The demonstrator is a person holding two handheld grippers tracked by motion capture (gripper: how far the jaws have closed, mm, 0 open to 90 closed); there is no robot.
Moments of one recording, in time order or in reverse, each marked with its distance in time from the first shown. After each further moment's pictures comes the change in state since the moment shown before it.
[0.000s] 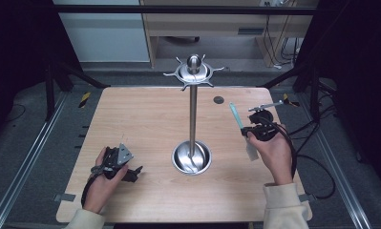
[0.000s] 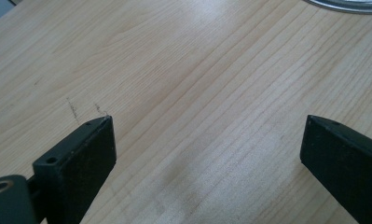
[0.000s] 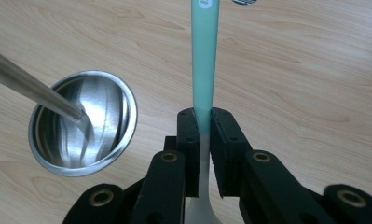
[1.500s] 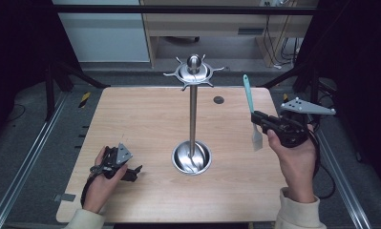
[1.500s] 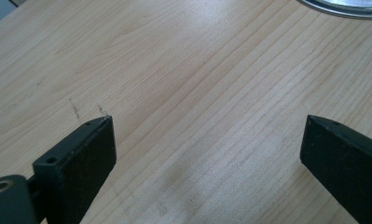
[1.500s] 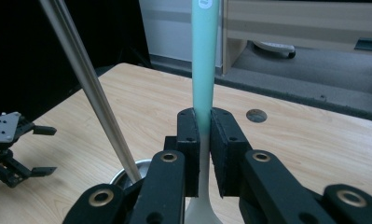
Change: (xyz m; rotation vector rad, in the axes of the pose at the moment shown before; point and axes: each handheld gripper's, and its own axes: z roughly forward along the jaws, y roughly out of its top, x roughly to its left) left arm 0.002 0.000 -0.001 -0.006 -0.002 -0.007; right arm 0.016 -0.006 -0.109 -0.464 0.119 -0.033
